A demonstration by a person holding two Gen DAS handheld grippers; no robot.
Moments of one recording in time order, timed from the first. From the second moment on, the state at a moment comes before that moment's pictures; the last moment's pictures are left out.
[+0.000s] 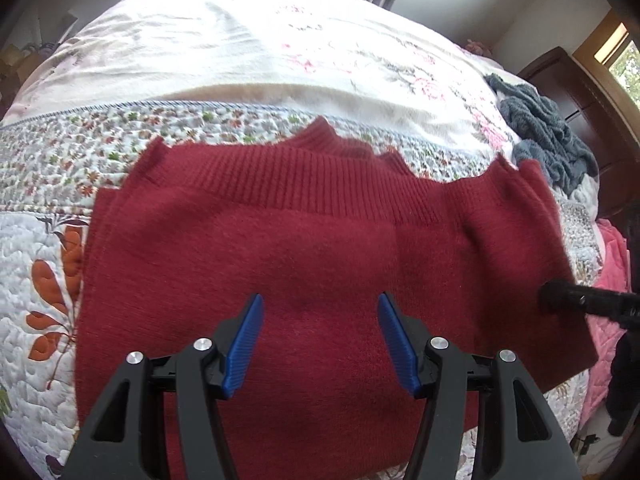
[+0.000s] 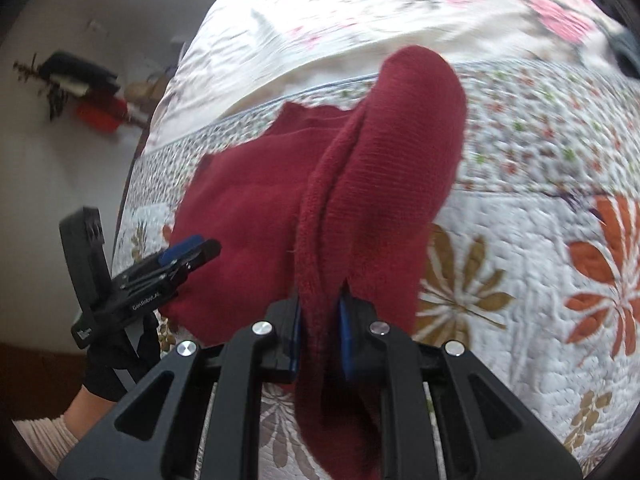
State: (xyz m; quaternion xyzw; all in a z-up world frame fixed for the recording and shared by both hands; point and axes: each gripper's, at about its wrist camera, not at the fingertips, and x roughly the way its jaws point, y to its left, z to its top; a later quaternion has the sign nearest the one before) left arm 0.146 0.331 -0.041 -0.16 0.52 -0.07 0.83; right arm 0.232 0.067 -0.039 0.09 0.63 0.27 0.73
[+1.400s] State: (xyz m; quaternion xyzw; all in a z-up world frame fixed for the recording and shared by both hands) left arm 0.181 0.294 -0.083 -0.33 0.56 -0.20 0.73; right arm 0.209 0.019 -0.091 0.23 0.64 0.24 0.69
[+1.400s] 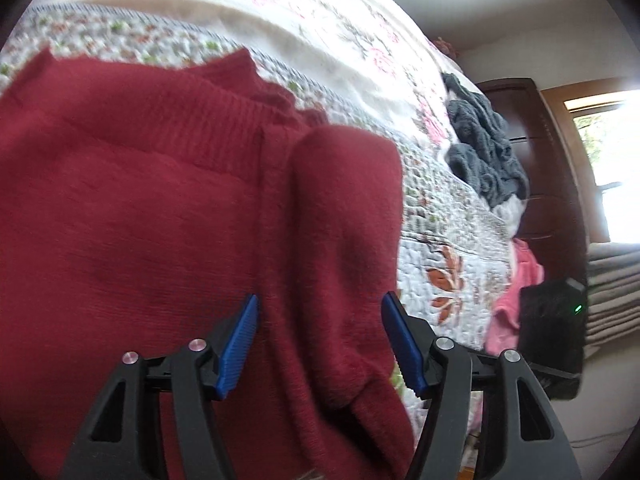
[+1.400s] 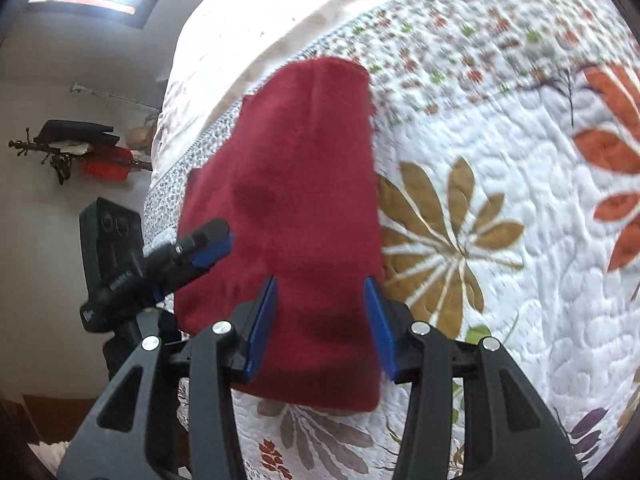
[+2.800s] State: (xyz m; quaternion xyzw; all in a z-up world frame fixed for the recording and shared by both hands) left arm 0.160 0.385 -0.033 -0.35 0.48 -0.16 0.79; right arm 0.187 0.067 -0.093 0.23 0.63 0.27 0.69
